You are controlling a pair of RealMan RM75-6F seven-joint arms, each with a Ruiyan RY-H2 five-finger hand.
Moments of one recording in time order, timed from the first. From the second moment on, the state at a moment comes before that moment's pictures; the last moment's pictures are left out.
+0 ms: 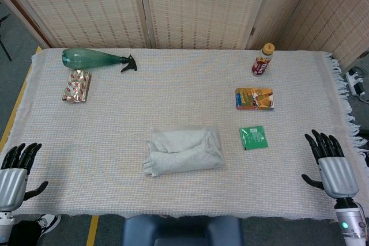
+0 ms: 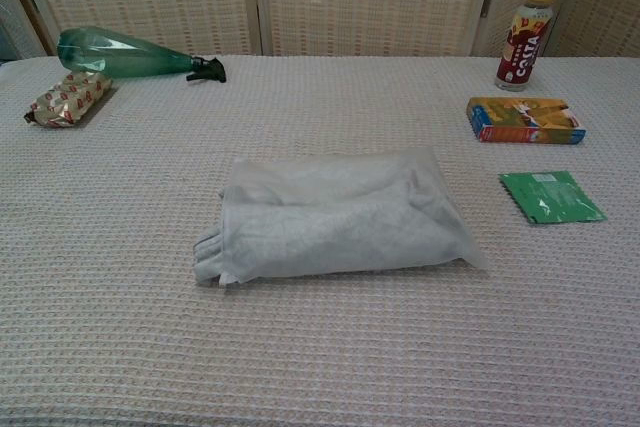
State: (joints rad) left arm -0.08 -1.13 -0.02 -1.63 1.54 1.53 0.15; right arm 0.09 -1.14 0.04 -1.63 -1.51 1.45 -0.17
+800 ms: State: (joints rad) left arm -0.13 -1.41 0.09 -1.42 1.82 1.54 -0.16; right arm 0.07 -1.14 0.01 -1.66 -1.57 1.48 -0.18
